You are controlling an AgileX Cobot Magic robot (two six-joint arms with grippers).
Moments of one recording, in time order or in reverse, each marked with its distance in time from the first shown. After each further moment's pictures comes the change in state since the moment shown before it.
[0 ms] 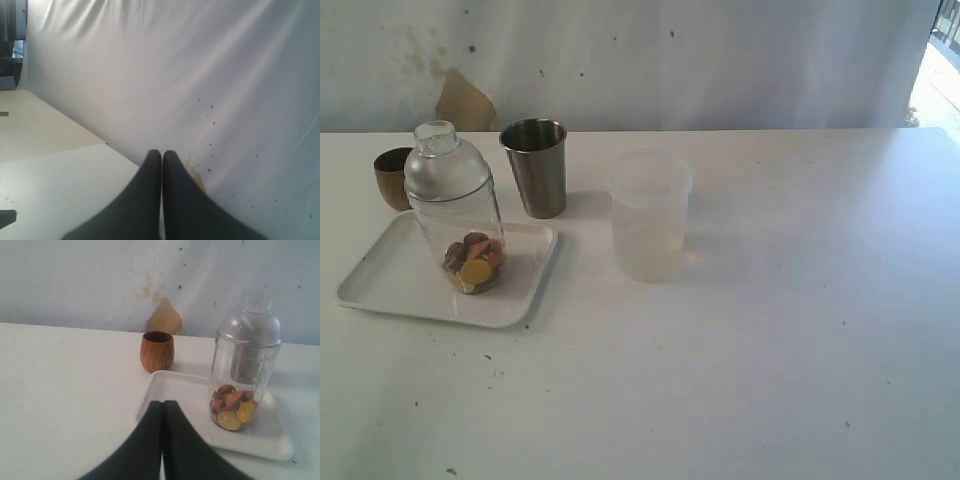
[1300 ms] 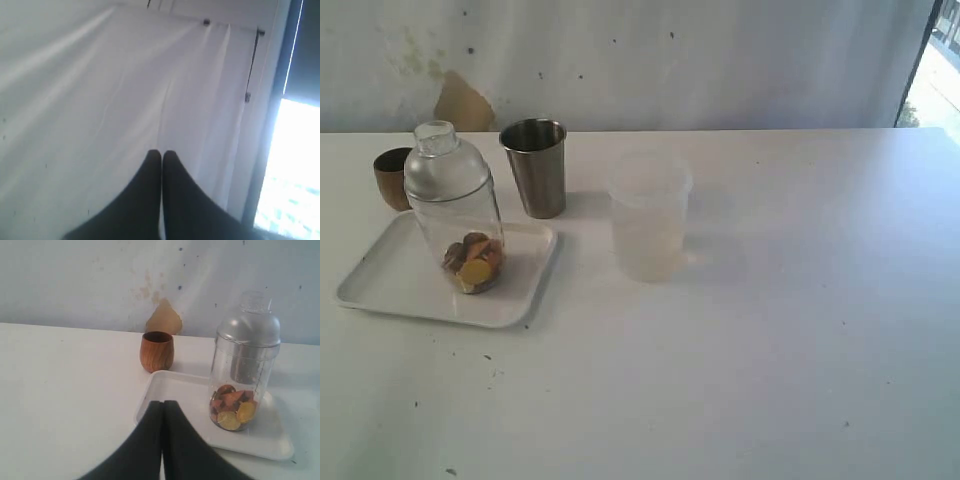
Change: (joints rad) left arm 0.000 0.000 0.000 0.000 0.000 0.000; right arm -0.584 -0.687 0.649 -0.219 -0.330 0.017
